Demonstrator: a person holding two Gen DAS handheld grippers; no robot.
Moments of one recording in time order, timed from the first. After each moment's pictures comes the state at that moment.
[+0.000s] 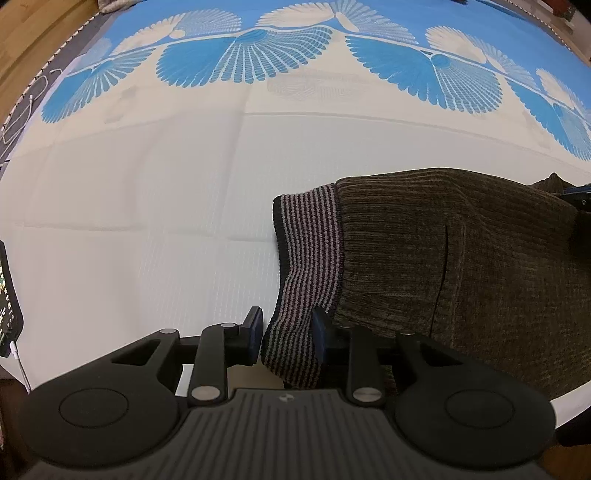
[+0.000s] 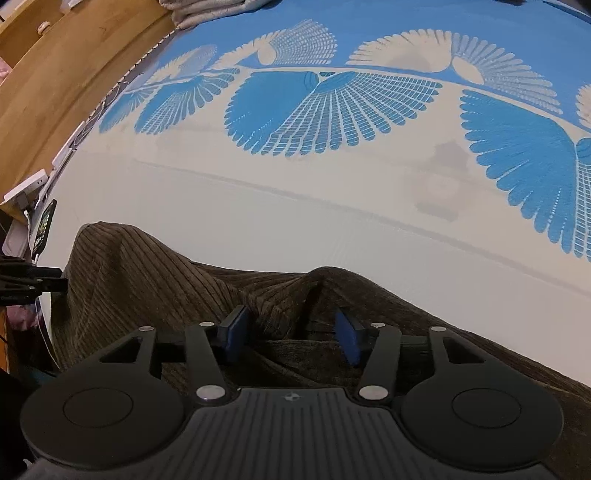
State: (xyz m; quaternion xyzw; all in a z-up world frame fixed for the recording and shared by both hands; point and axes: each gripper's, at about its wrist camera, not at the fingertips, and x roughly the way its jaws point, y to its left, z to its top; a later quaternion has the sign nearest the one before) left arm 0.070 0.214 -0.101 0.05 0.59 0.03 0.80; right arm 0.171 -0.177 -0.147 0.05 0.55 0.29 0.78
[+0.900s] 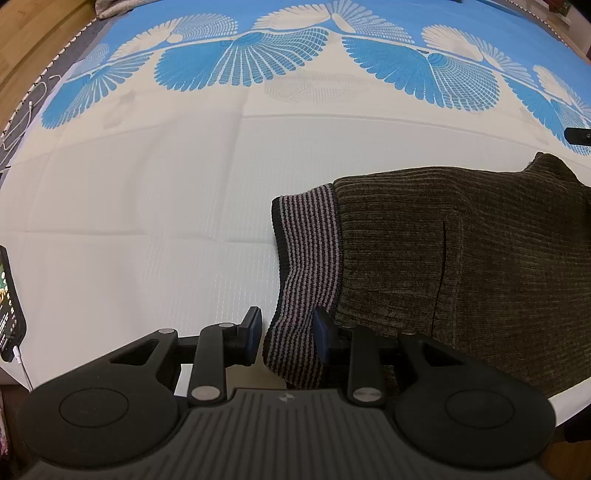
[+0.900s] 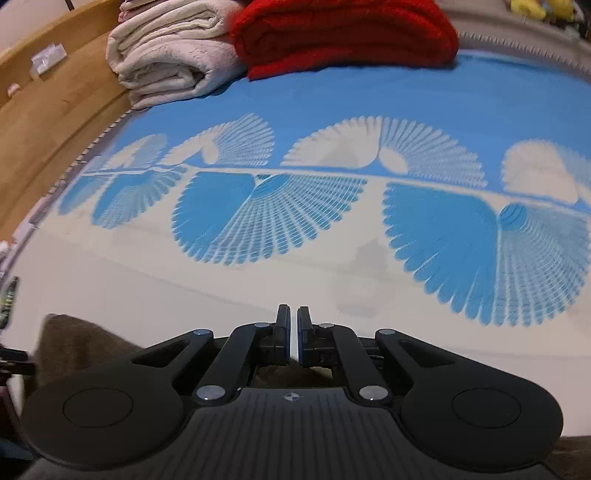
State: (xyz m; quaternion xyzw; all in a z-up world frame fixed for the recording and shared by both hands) left arm 0.068 0.213 -0.098 0.05 0.59 0.03 0.80; right arm 0.192 -0.202 -0.117 0.08 0.45 0.21 0.86
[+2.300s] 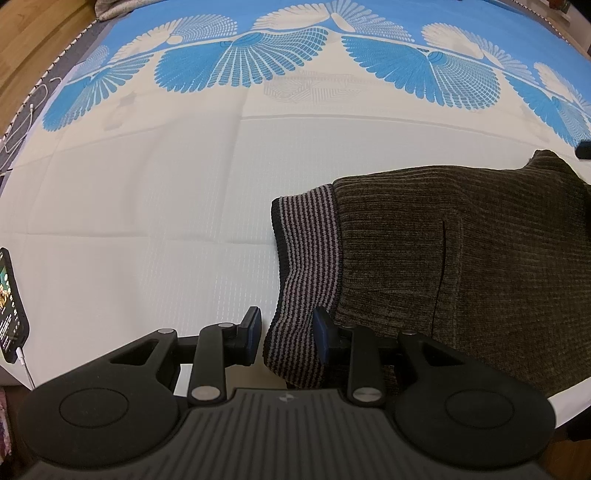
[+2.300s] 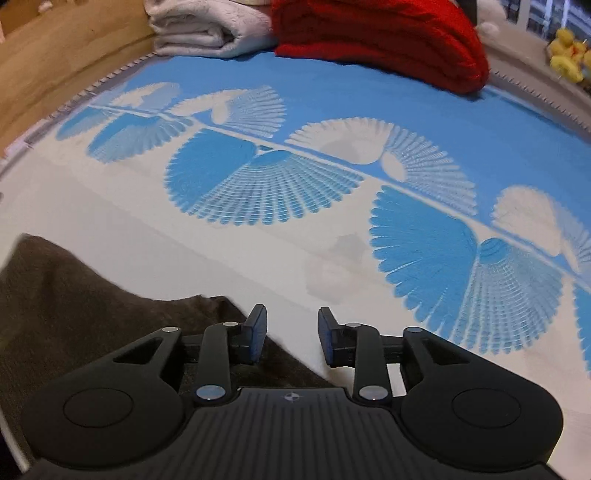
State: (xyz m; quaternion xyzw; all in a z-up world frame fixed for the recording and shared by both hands) left arm 0.068 0.210 -0.097 0.05 0.59 0.04 0.80; right arm 0.178 -0.196 -0.115 -0.05 0.45 0.24 0.86
